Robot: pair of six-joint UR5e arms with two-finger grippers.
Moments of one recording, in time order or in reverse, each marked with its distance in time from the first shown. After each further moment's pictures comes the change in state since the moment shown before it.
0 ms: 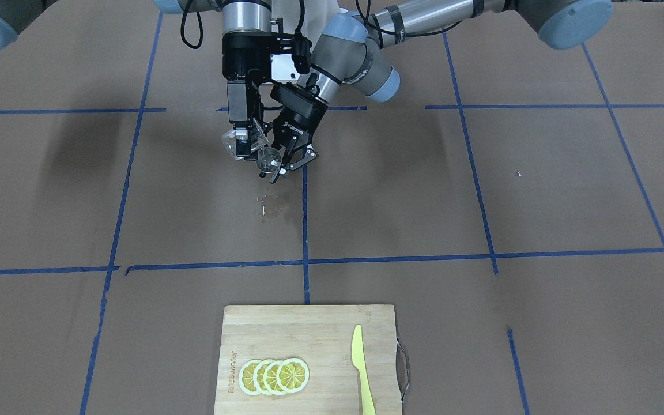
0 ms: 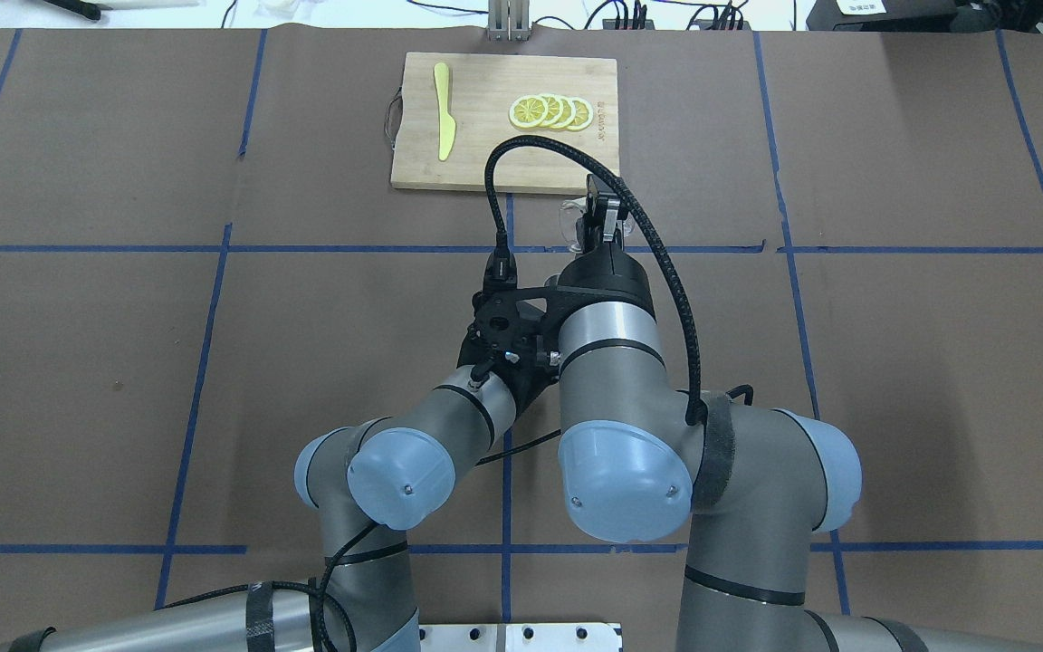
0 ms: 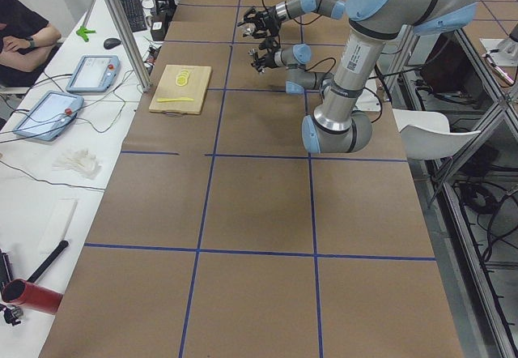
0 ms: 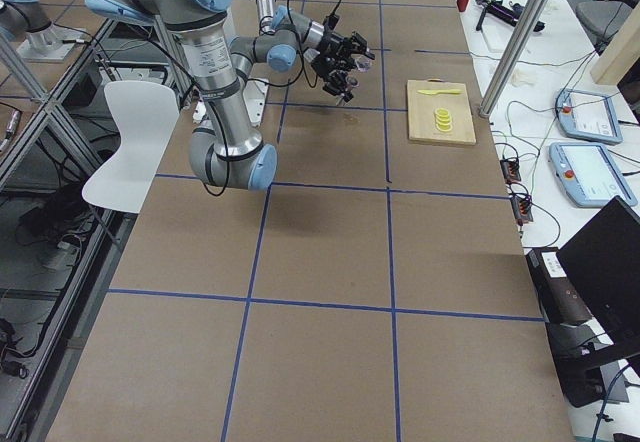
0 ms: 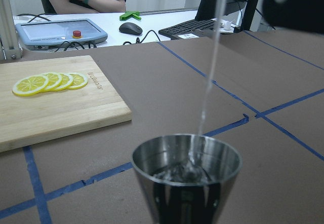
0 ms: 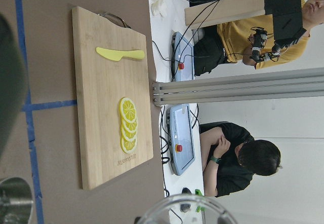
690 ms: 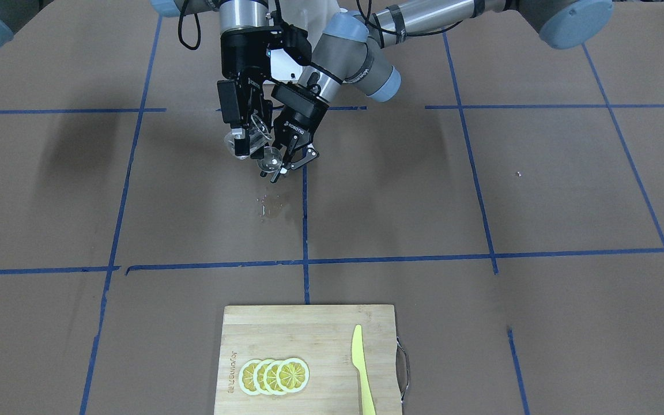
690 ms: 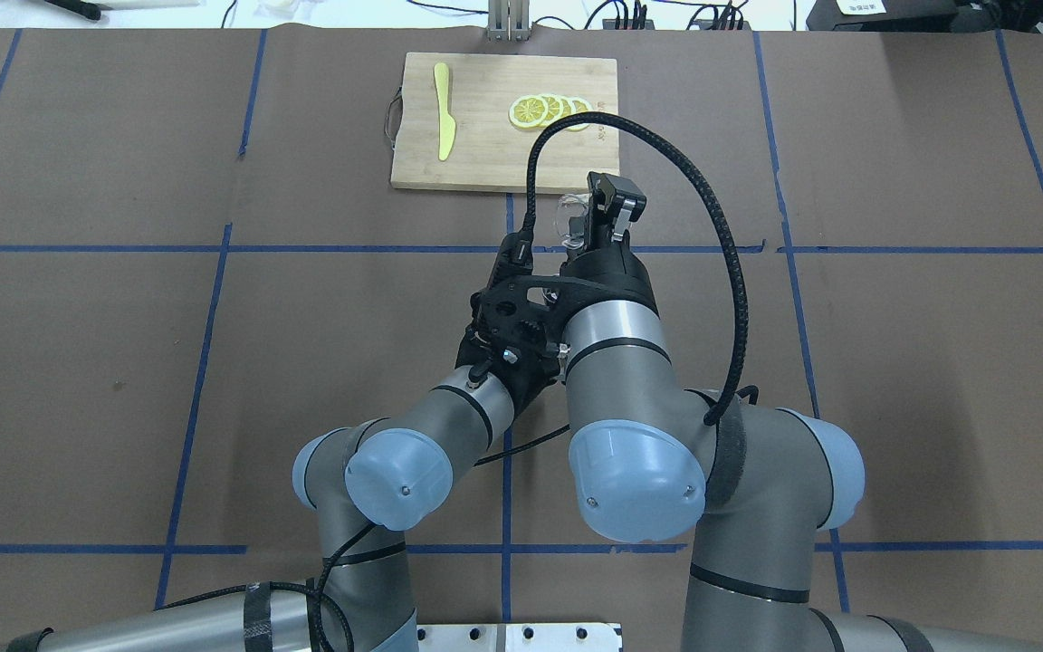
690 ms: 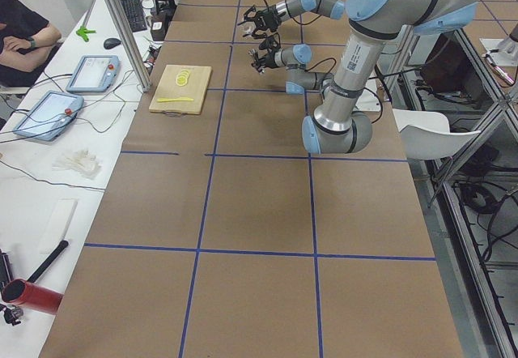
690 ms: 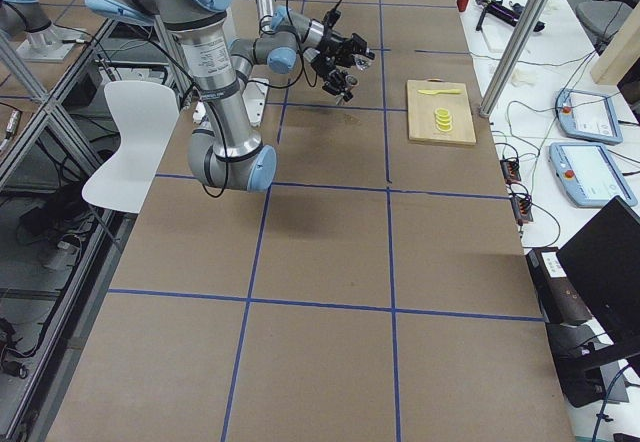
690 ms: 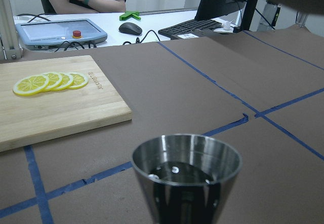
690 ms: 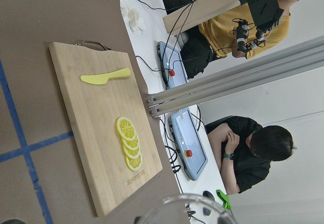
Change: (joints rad) left arm 0.000 0.004 -0.006 0.000 0.000 0.000; right arm 0.006 -0.019 -0.001 0.081 0.020 0.190
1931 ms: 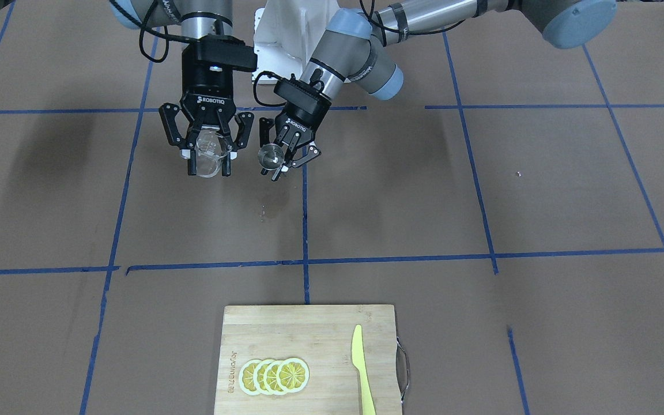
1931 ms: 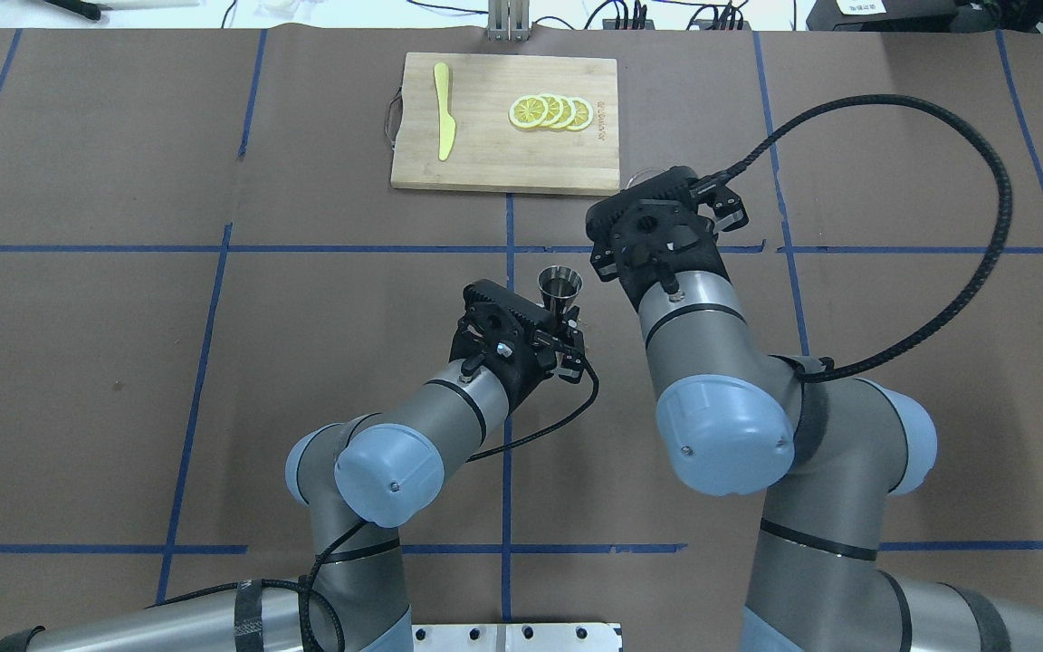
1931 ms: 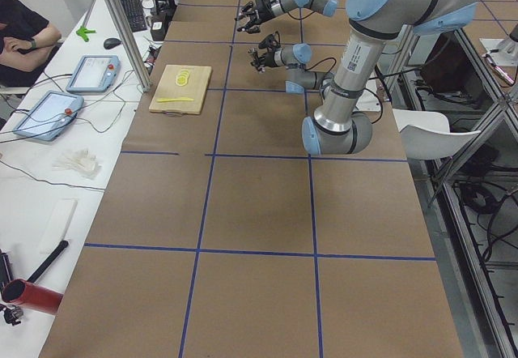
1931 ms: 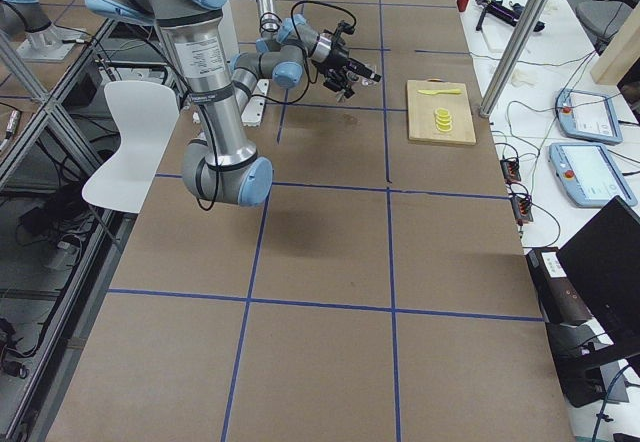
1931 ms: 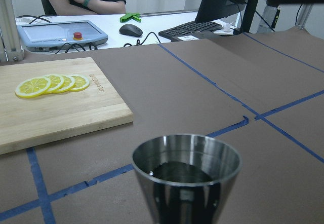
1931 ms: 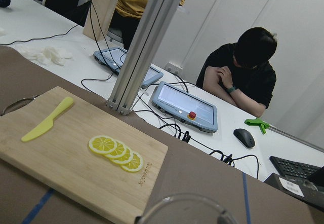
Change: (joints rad) left arm -0.010 0.018 -0.042 0.002 0.000 -0.001; right arm 0.092 -0.139 0.034 0.125 0.104 0.756
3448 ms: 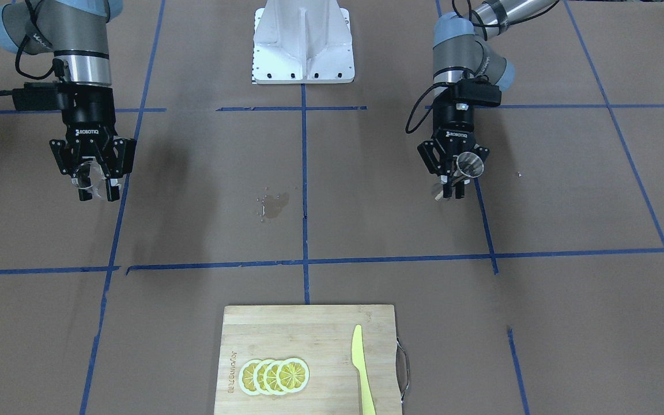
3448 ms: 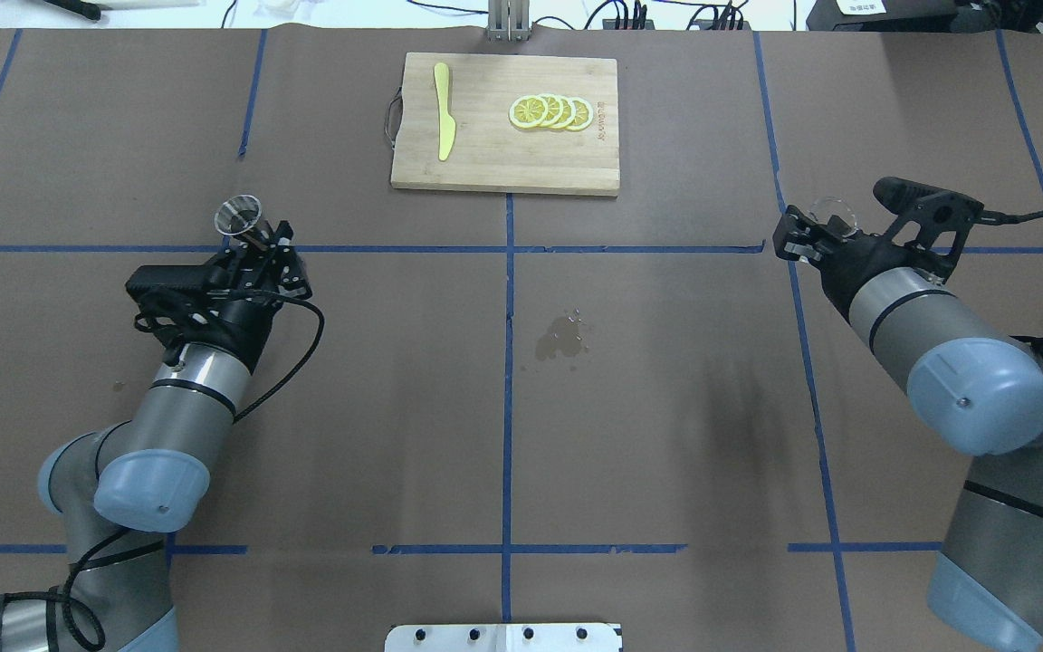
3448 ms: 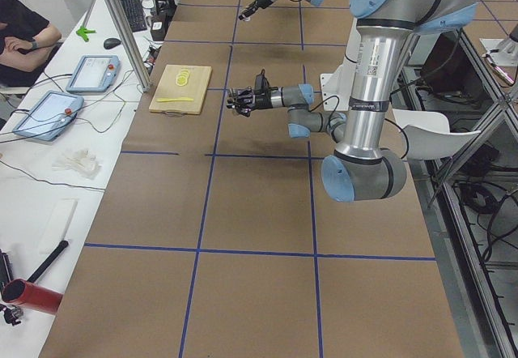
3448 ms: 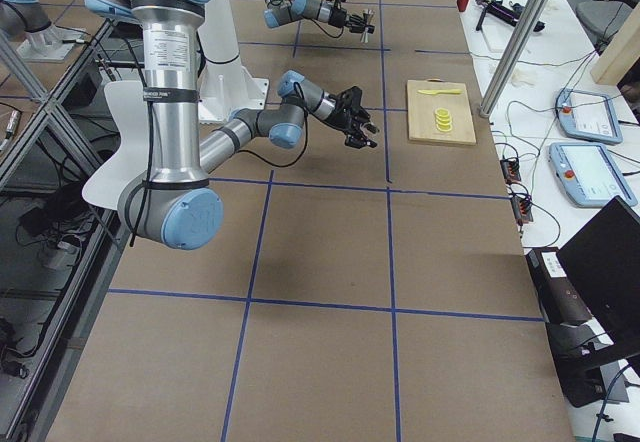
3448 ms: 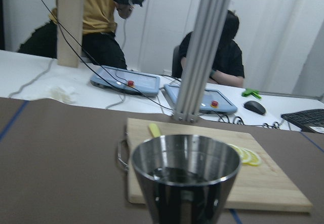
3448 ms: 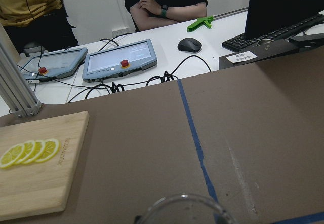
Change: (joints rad) left arm -0.067 0.527 -0.256 0.006 0.533 -0.399; right arm 0.140 -0.430 0.023 0.375 0.256 0.603
